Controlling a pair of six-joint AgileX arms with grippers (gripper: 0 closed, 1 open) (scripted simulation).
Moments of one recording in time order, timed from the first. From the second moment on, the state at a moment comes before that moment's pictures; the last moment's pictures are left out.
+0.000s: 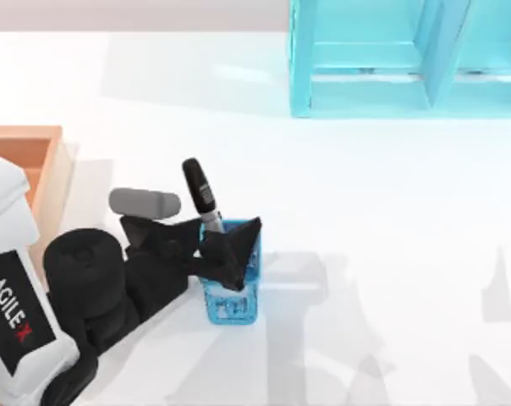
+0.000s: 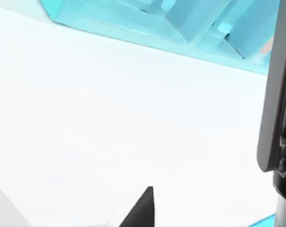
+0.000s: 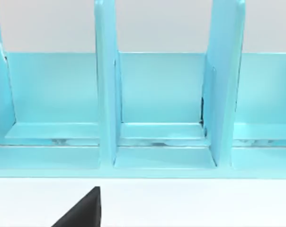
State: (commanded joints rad) left arm -0.56 2.00 0.35 1.46 0.22 -0.53; right arm 0.00 0.00 0.00 0.00 0.00 0.00
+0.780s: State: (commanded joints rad) left arm -0.56 2.00 0.35 1.46 0.22 -0.53; right arm 0.00 0.00 0.00 0.00 0.00 0.00
